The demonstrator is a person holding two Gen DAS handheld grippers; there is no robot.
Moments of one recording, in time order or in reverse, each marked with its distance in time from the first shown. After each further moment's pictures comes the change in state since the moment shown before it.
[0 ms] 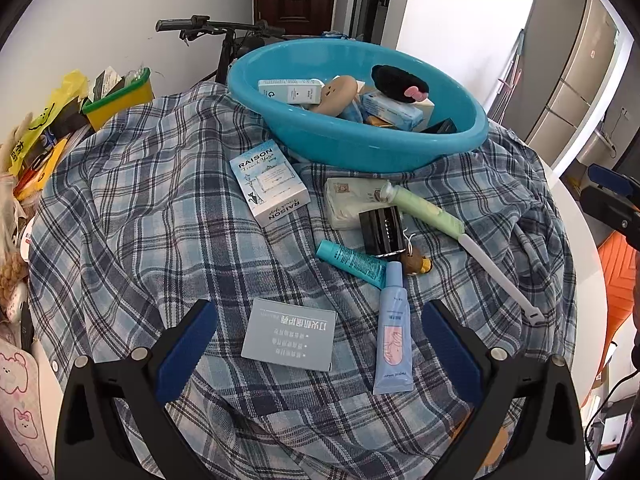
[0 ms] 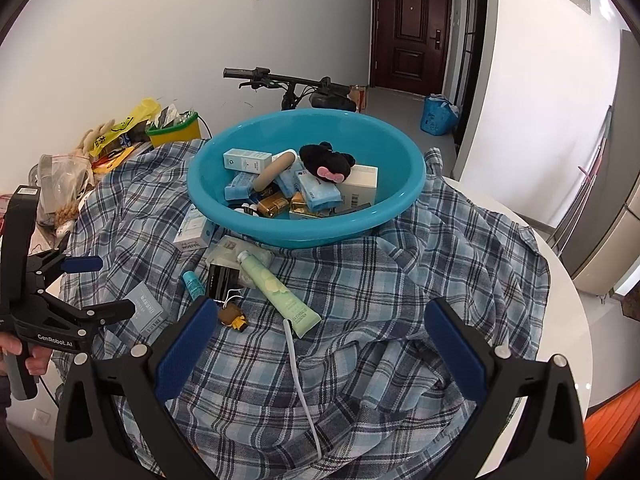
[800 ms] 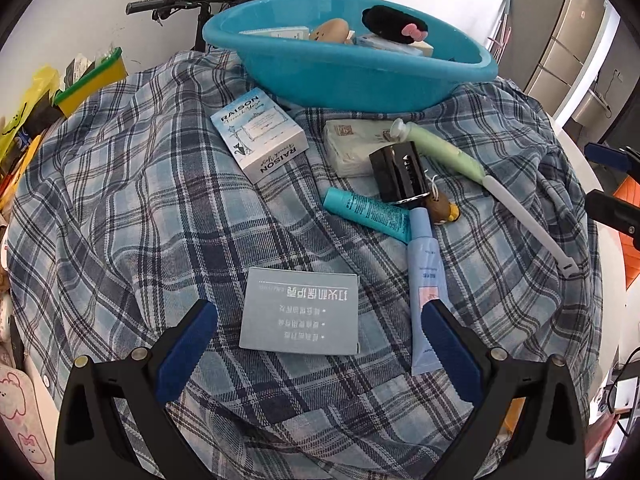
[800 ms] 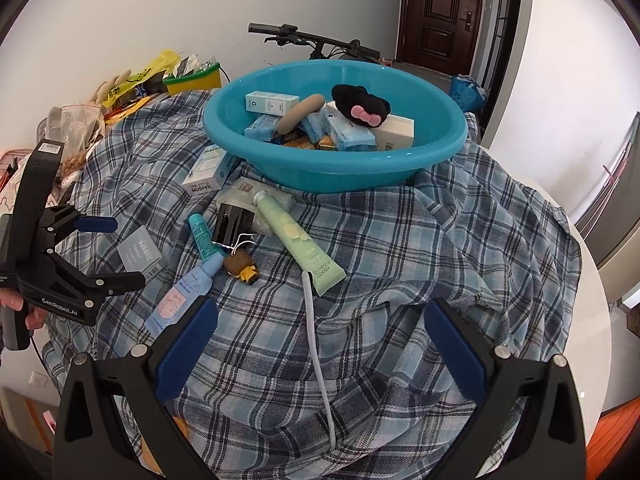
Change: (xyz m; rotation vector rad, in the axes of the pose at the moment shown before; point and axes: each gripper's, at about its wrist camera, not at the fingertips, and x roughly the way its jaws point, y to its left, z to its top) left arm 0.048 0.008 -0.019 0.093 0.113 -0.006; right arm 0.039 0.015 -0.033 -0.074 0.116 0.065
